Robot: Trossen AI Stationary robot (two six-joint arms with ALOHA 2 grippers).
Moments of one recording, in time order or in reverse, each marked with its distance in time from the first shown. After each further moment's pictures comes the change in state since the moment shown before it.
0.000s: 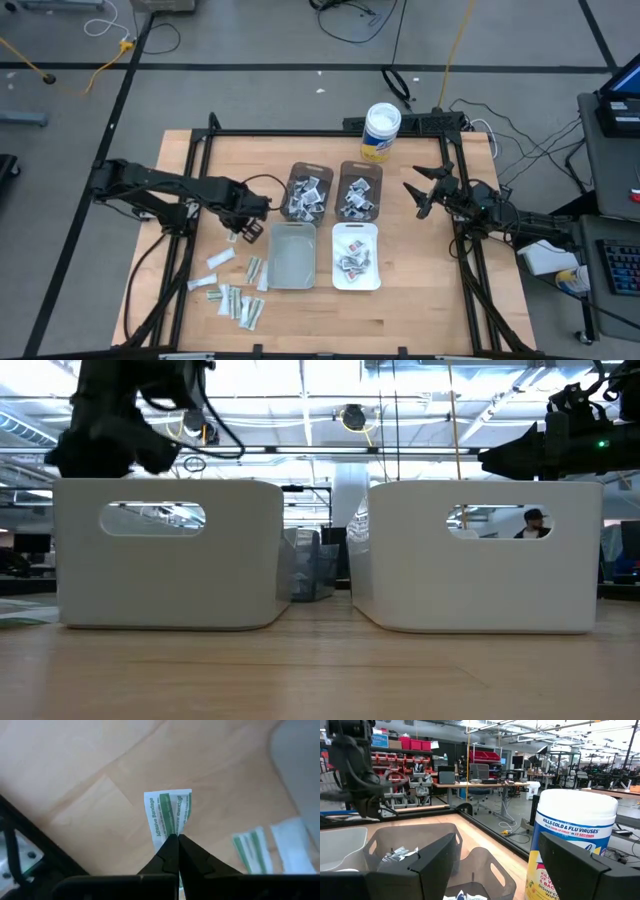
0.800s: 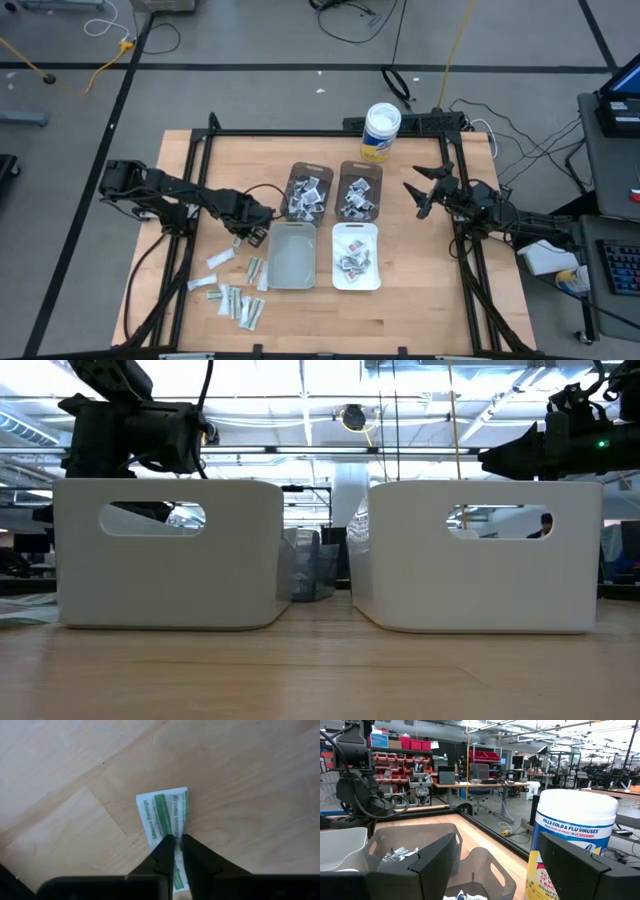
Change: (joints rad) left arm -0.001 0.115 -0.210 0.291 -0.033 -0.055; right arm 0.000 0.000 0.000 0.000 0.000 0.000
